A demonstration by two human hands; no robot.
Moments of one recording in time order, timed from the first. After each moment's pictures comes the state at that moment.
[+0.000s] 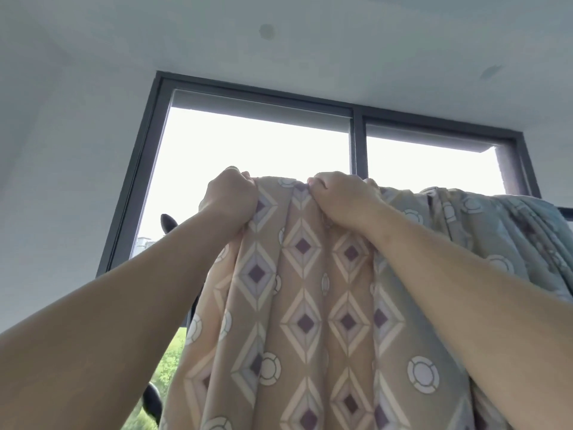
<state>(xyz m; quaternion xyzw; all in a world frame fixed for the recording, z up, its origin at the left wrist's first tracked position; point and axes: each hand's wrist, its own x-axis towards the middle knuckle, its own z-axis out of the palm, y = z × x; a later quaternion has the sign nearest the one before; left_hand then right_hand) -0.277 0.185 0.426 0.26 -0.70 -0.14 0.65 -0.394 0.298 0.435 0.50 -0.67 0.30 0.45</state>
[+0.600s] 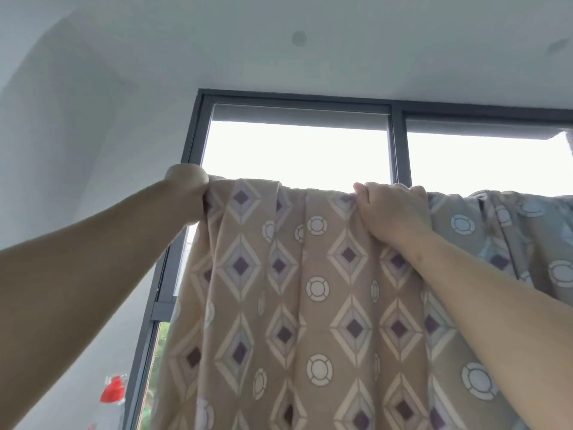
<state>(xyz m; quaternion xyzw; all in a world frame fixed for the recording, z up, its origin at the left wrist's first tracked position) -0.182 0.130 0.444 0.23 -0.56 -0.43 0.67 -0.413 0.271 0.427 0.45 -0.66 0.31 0.51</state>
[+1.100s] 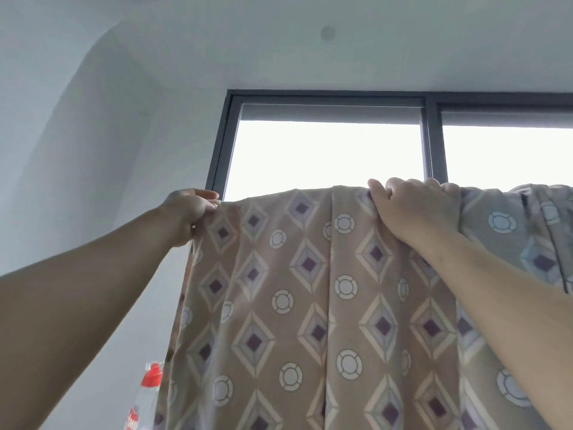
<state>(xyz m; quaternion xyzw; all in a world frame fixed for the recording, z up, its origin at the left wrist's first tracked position) -0.141 0.081 0.411 0.25 -0.59 -0.41 0.65 -0.396 0.249 0.422 0.40 -0.67 0.32 0.54</state>
